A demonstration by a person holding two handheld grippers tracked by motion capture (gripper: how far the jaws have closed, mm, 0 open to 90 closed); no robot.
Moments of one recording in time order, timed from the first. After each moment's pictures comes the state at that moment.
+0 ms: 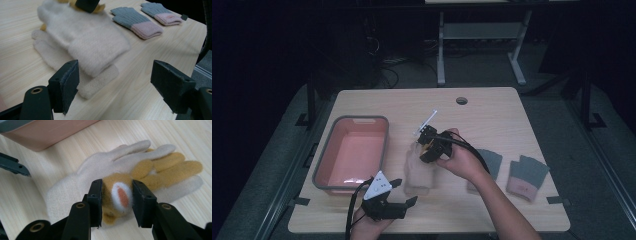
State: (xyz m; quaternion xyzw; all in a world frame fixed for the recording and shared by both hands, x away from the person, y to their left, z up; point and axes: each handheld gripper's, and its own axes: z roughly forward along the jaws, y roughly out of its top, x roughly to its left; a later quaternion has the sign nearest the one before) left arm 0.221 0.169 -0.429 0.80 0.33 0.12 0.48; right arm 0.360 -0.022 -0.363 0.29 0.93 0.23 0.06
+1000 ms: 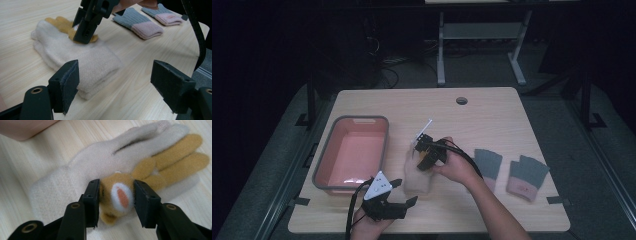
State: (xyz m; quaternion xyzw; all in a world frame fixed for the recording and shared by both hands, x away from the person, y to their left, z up) left arm 0.220 0.168 -0.429 0.80 0.34 0.12 0.48; right arm 0.372 -0.013 -0.410 0.29 0.93 0.21 0.02
